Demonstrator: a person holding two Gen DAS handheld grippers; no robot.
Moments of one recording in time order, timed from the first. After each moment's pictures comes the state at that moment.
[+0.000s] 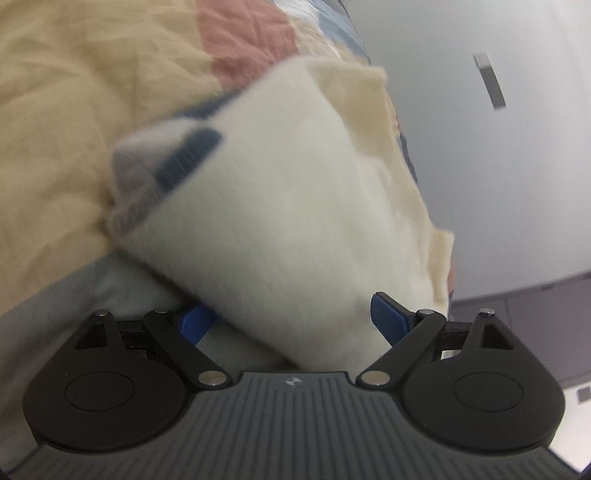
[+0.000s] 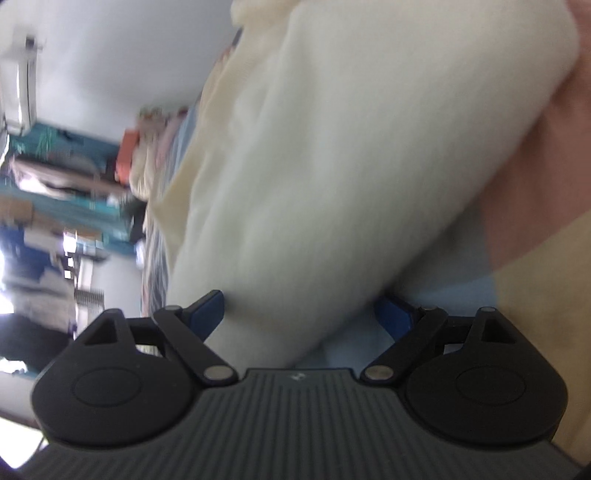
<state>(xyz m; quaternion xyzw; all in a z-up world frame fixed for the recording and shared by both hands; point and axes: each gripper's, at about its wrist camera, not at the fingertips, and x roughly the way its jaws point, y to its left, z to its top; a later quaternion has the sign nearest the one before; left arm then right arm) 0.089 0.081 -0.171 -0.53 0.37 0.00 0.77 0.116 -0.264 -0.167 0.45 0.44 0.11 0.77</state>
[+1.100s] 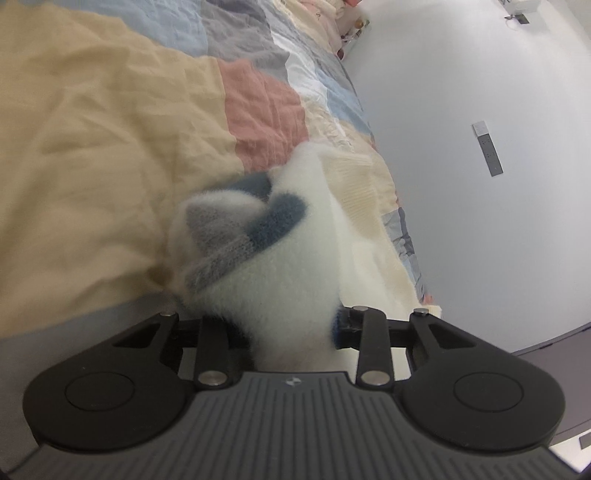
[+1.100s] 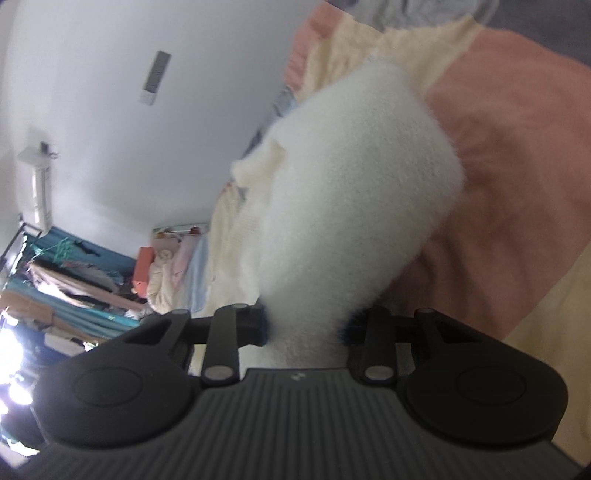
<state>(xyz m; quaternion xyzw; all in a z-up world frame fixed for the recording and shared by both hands) 0.036 0.086 -0.141 -0.53 0.27 0.07 0.80 0.087 -0.330 -0.143 0.51 0.30 0.04 0.81</state>
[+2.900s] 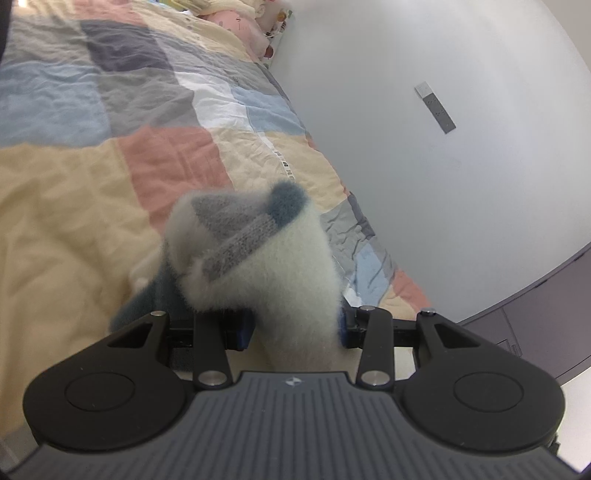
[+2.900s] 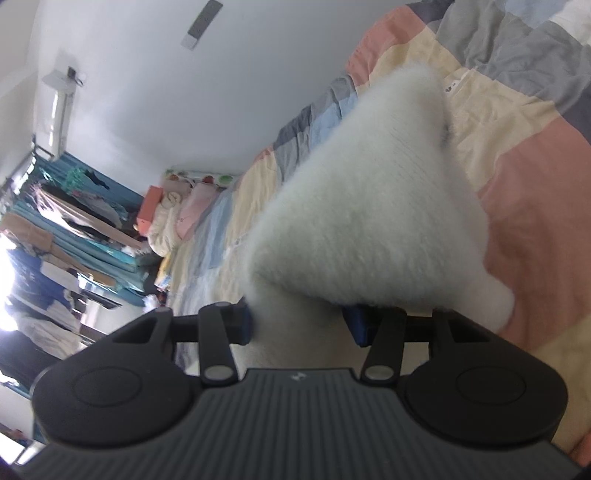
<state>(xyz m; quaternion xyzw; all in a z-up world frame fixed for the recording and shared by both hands) 0.071 0.095 -0.055 -0.44 0.28 0.01 0.86 0.133 -0.330 -0.075 0.40 0.35 0.10 0.84</state>
